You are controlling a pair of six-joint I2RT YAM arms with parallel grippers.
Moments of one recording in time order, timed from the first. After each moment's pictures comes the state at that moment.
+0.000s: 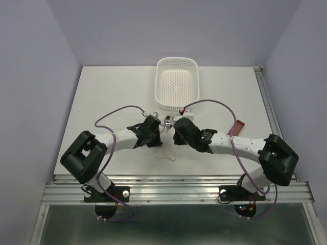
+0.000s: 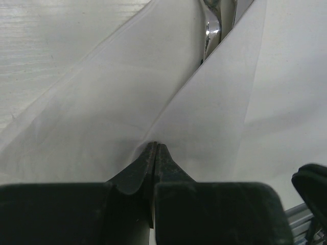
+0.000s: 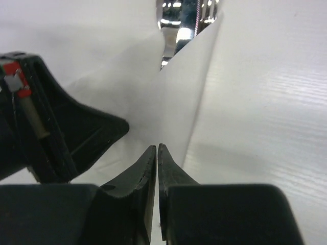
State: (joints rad) left arm -0.72 1.54 0.73 -0.17 -0.03 -0.77; right arm 0.97 1.47 0.87 -0.17 0.34 0.76
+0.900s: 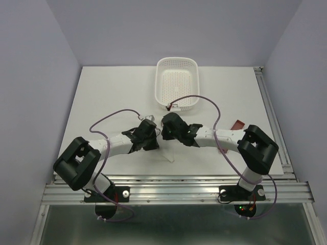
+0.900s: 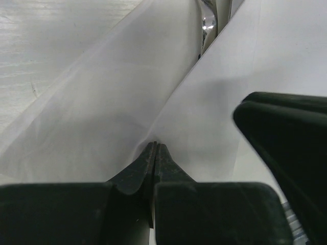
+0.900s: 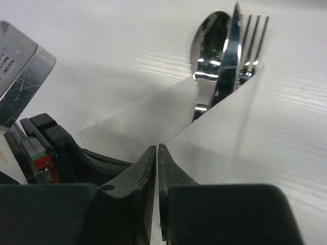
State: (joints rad) left arm -0.72 1.45 0.63 -0.13 -0.02 -0.78; right arm 0.93 1.68 1.03 -0.07 0.30 0.71
